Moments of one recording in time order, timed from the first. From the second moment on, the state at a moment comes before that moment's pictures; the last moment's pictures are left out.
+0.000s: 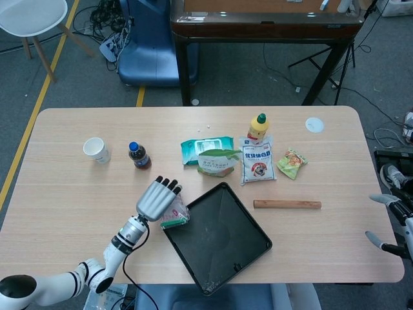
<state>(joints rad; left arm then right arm) -0.72 -1.82 -0.08 -1.10 1.57 1.26 0.55 -0.01 -0.88 0.03 -1.73 -1.62 1.61 0.24</state>
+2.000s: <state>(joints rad) -0.67 -1.78 -0.20 -1.29 1.32 1.02 0.56 -0.02 -0.88 0.03 -1.72 -1.60 1.62 0.25</state>
